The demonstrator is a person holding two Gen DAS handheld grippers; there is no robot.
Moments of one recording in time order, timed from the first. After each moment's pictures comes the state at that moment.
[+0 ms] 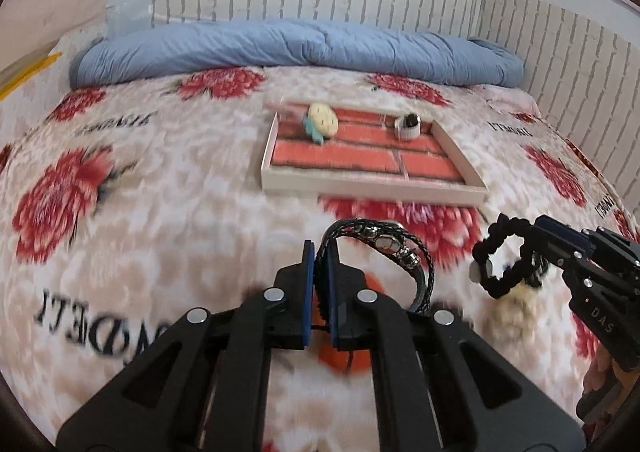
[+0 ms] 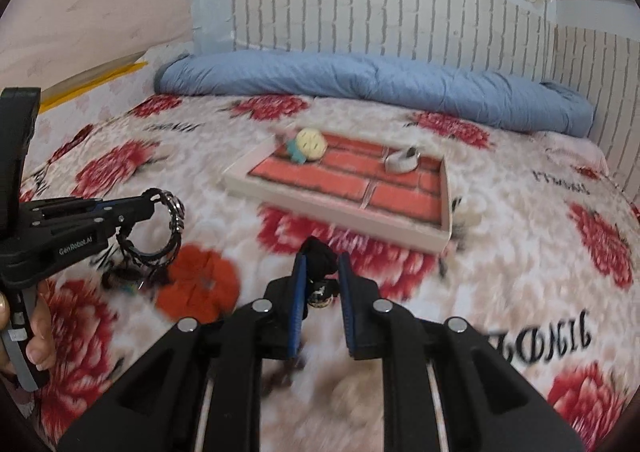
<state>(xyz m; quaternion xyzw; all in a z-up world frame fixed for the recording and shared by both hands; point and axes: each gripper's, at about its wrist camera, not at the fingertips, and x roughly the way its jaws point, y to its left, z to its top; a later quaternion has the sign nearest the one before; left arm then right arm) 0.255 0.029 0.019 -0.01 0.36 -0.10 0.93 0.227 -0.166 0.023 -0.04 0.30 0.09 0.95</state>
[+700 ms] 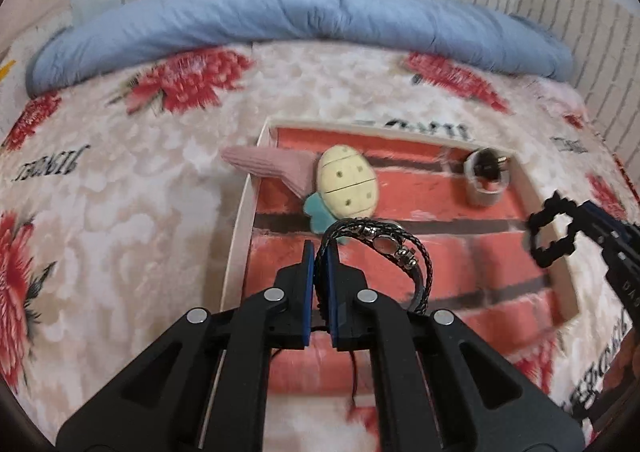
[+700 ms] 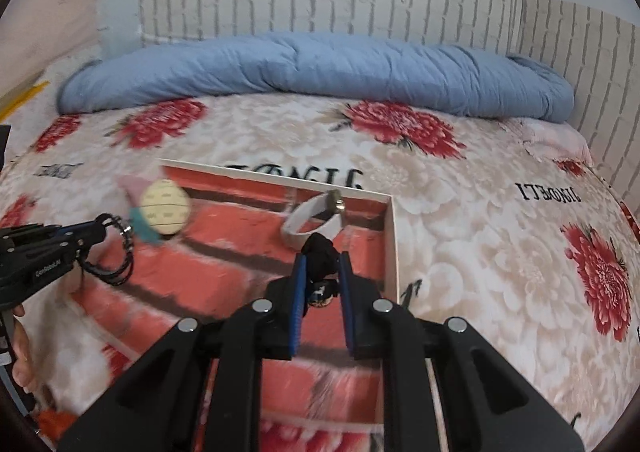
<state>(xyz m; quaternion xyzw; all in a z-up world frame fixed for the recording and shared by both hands) 0.507 -0.009 -0.027 0.00 0.44 -0.08 0.90 0.456 -0.223 0.000 -0.02 0.35 -0.02 0.94</state>
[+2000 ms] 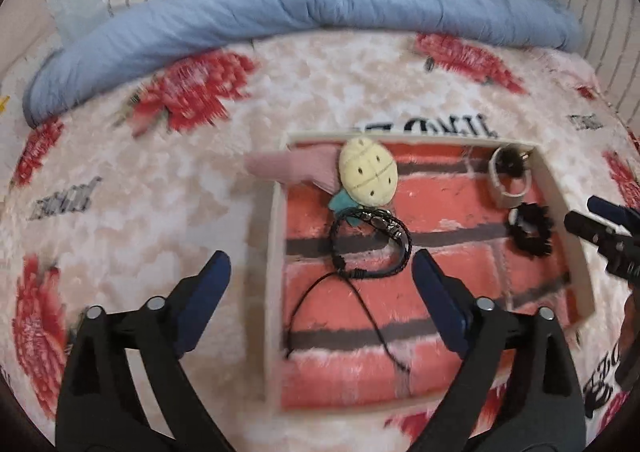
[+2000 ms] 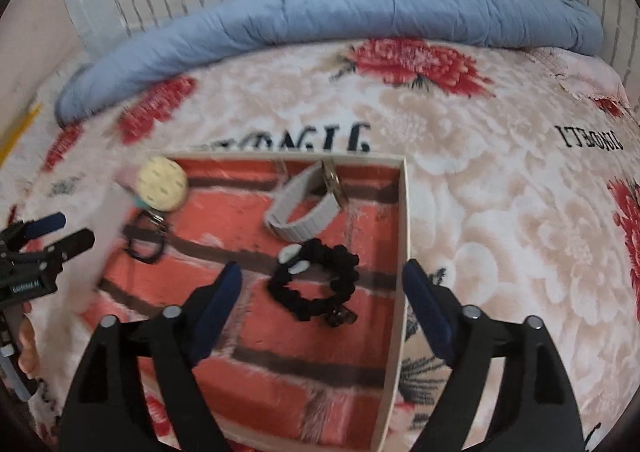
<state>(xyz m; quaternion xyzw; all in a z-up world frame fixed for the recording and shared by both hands) 0.524 0.000 0.010 0.06 0.45 -0.07 0.89 0.502 -0.261 -0.012 0.07 0.43 0.03 0.90</state>
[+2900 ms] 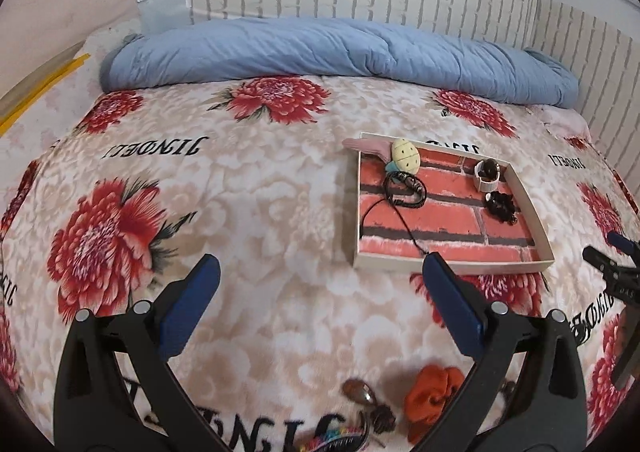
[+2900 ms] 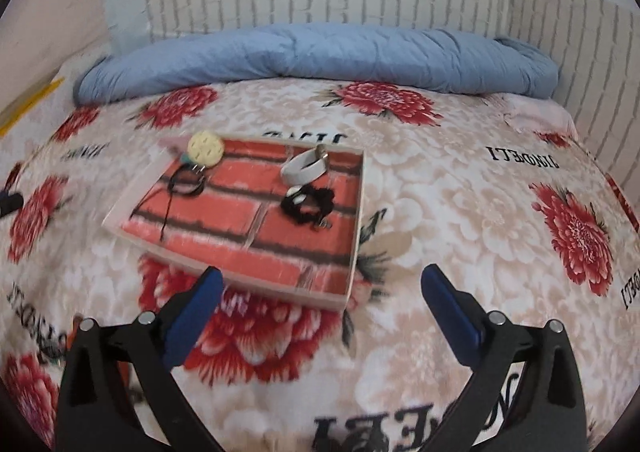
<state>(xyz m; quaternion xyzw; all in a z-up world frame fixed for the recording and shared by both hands) 0.348 0.097 0.061 -0.01 0.38 -0.02 0.92 0.342 -0.243 0.028 -0.01 0.37 0.00 0.93</state>
